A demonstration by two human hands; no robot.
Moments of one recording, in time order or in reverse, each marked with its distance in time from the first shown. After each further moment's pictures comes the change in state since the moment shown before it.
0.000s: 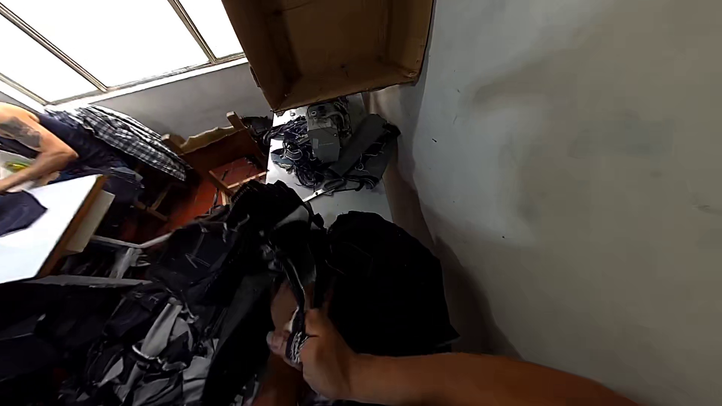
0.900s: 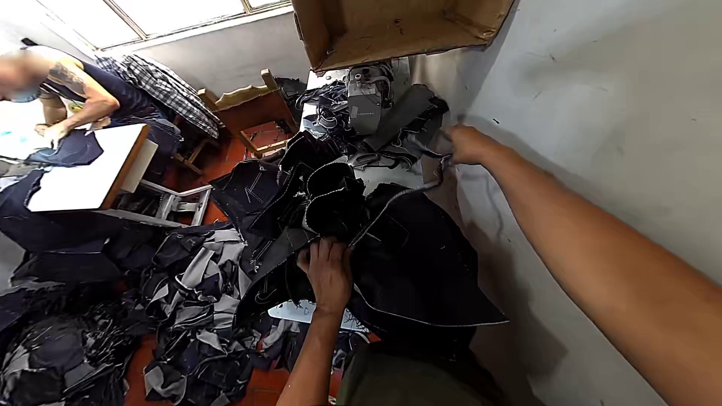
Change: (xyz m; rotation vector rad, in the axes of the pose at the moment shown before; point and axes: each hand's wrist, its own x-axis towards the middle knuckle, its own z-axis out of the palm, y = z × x) left_hand 0.012 0.029 0.010 0.341 0.334 0.073; right_hand 0.170 -0.065 -0.329 -1.452 0.153 0.263
